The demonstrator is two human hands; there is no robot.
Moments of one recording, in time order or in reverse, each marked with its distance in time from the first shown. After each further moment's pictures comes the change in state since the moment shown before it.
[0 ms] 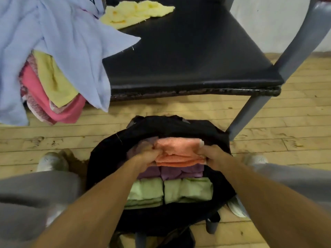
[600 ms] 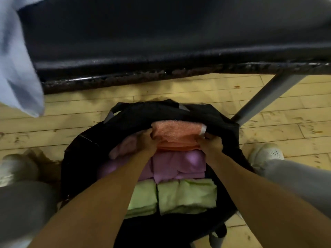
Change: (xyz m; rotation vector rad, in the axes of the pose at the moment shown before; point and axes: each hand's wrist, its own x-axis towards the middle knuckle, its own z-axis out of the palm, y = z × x) left_hand 0.107 -0.020 0.027 0.427 0.245 0.210; right_hand 0.095 0.025 0.012 -0.097 0.385 -0.152
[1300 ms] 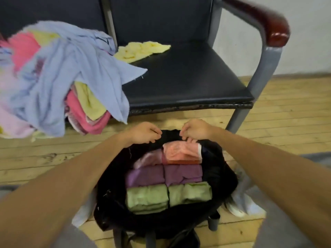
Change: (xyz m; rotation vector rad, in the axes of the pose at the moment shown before) left_hand -0.166 0.122 -0.198 0.213 -0.326 0.315; right_hand -0.188 -0.168 -0.080 -0.692 -0.488 -0.615
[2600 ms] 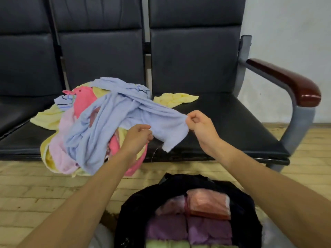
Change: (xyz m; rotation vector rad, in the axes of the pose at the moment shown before) left_hand -0.038 0.017 -0.111 -0.671 0.748 0.079; right_hand 0.008 -0.145 -0.045 0.742 0.437 -0.434
